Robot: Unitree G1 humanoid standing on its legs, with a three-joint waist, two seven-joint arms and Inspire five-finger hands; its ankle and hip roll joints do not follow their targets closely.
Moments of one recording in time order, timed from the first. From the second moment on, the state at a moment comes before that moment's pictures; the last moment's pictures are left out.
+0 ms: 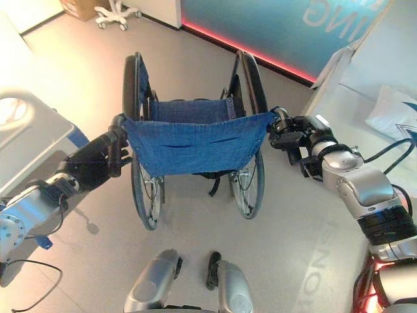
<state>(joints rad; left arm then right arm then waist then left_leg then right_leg) -0.11 0.89 0.05 -0.17 -1.54 0.44 0.29 -0.60 -1.02 0.32 0.08 0.72 0.56 -0.18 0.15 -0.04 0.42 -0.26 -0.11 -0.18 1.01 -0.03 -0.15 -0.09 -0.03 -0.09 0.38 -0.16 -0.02</state>
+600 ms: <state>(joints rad) 0.00 0.87 0.07 -0.21 -1.54 0.45 0.29 -0.50 -1.00 0.32 0.08 0.70 0.55 -0.14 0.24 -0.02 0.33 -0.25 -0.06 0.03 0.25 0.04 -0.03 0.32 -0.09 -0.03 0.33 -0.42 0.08</state>
